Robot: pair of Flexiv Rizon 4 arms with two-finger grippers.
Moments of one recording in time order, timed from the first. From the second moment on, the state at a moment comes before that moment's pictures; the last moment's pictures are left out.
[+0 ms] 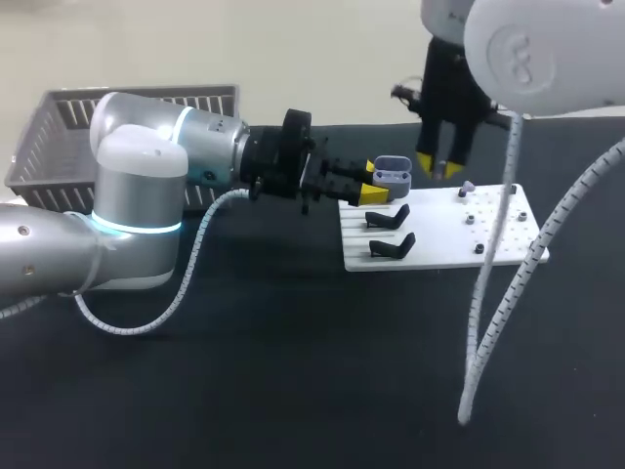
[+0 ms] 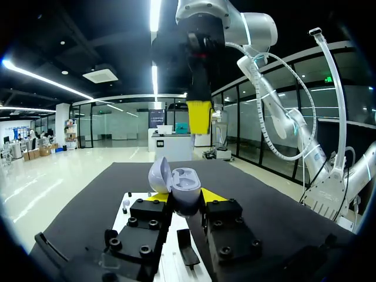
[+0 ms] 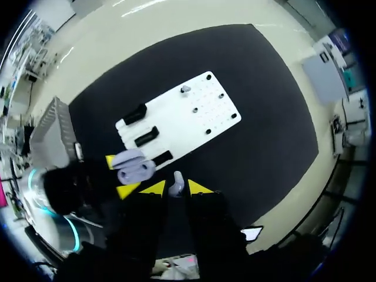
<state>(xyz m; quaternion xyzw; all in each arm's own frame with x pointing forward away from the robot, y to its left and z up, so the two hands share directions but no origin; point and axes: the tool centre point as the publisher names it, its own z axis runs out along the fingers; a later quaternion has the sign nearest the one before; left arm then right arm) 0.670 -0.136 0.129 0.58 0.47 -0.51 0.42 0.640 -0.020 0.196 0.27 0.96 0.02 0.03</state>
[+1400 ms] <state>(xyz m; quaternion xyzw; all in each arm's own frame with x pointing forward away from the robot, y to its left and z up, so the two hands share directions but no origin) 0.660 -0.146 0.127 0.58 0.48 -0.49 0.44 0.643 -0.001 0.198 0.38 0.92 0.01 0.00</state>
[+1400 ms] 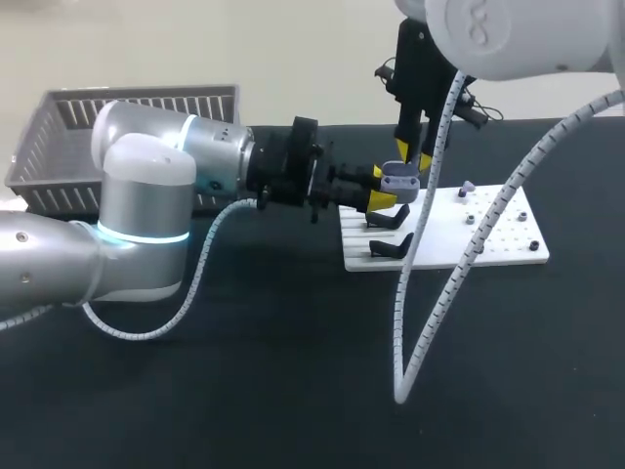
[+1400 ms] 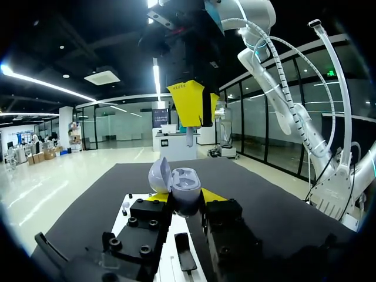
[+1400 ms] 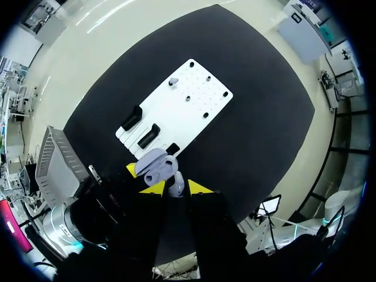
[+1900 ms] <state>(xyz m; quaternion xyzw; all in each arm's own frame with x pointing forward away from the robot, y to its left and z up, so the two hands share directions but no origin) 0.660 -0.146 0.127 0.58 0.48 -0.49 0.44 0.647 0.010 0.187 0.37 0.93 -0.03 0.04</state>
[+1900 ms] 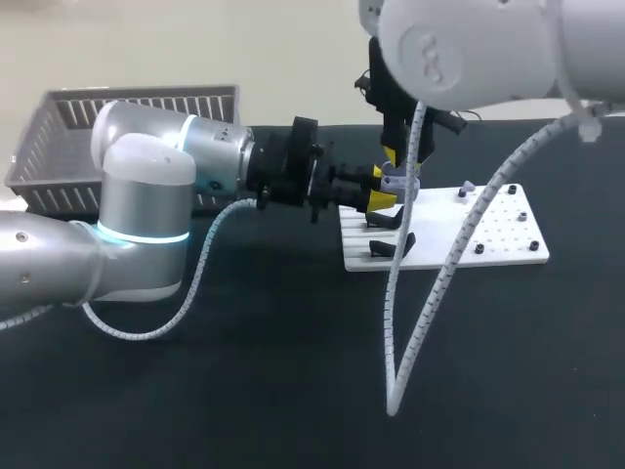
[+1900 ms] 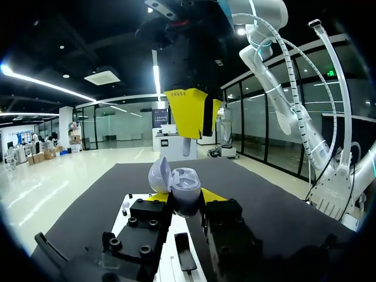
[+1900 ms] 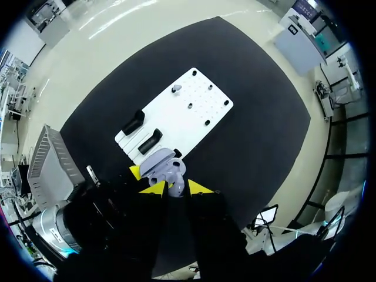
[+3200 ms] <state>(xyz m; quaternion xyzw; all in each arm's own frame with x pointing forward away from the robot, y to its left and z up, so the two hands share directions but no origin) 0.660 -0.146 0.127 0.58 0.48 -0.49 0.44 0.657 0.004 0.168 0.38 0.92 -0.04 0.01</state>
